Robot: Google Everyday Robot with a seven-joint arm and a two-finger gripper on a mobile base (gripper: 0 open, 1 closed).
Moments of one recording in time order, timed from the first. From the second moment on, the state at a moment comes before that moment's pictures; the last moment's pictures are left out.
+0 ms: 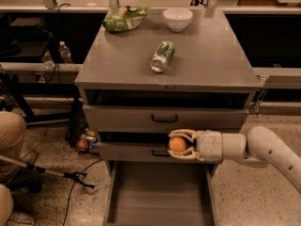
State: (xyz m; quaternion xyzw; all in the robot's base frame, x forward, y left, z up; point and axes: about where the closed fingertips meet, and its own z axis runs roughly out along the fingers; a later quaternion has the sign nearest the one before) arm 0.508 -0.086 0.661 -0.61 0.47 0.27 0.57
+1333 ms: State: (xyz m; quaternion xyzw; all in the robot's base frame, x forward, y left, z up) arm 0.530 -0.122 0.757 -0.58 0.49 0.22 0.61
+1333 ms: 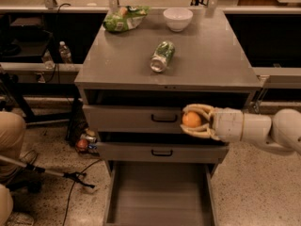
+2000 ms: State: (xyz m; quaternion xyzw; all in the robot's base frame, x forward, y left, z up) arm 0.553 -0.133 0.812 -0.58 0.51 0.21 0.61
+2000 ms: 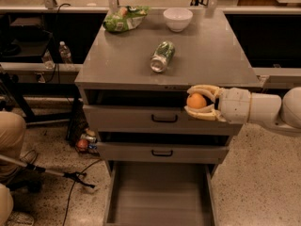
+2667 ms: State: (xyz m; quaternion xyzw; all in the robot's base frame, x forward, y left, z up) arm 0.588 -0.130 0.853 -0.58 0.53 0.19 0.59
